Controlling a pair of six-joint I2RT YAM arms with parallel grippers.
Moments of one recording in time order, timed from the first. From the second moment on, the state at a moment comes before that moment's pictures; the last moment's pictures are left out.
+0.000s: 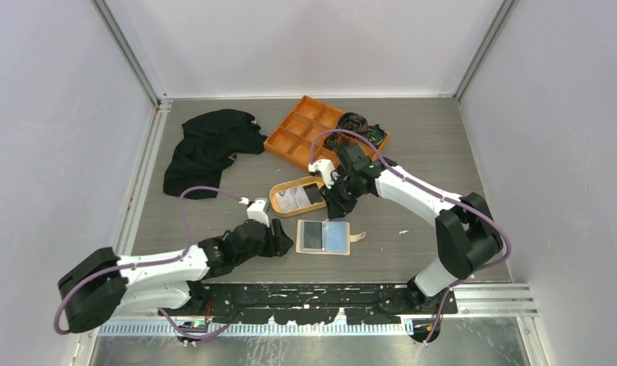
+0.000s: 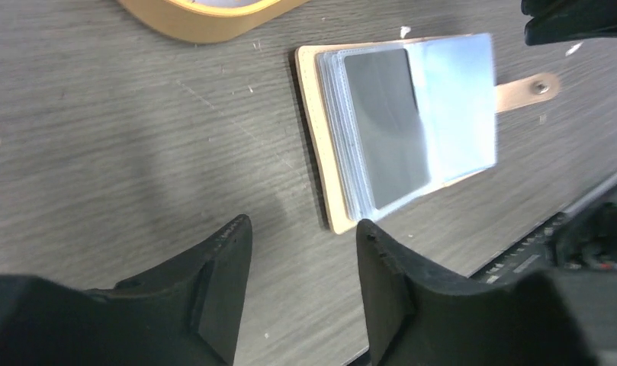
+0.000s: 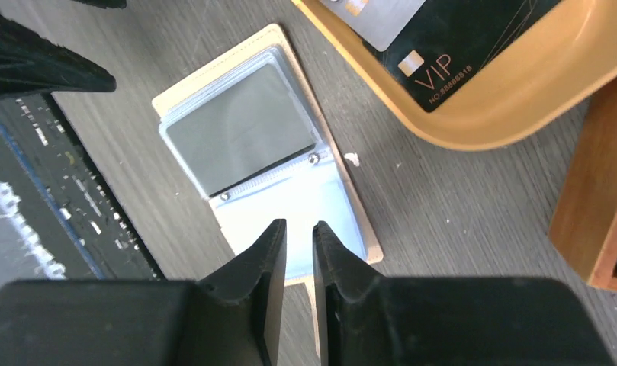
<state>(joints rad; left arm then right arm) -1.00 1.11 0.33 0.14 -0.22 -0.81 0.60 1.58 1.06 -0.64 -0.45 -0.31</state>
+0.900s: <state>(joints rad) -0.91 1.33 0.18 0.70 -0.02 -1.04 0.70 1.65 0.97 -0.61 -0.43 -0.60</state>
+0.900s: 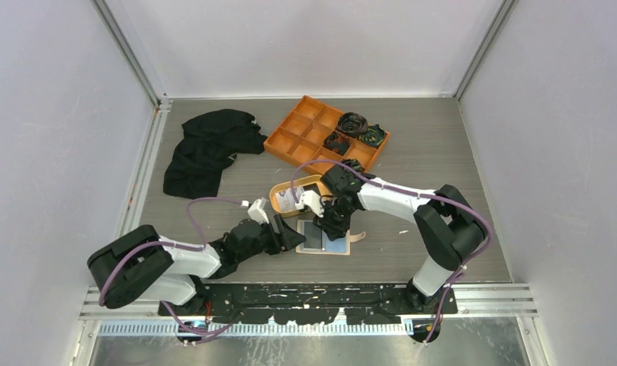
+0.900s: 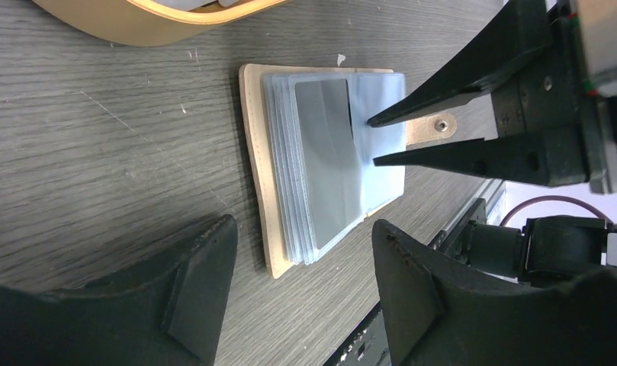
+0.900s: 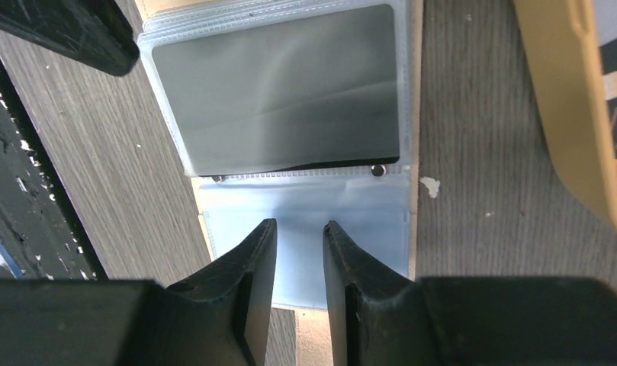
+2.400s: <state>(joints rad) -0.93 1.79 0.26 1.18 0.08 -1.18 0.72 1.68 1.00 -0.64 -0.38 -0.57</state>
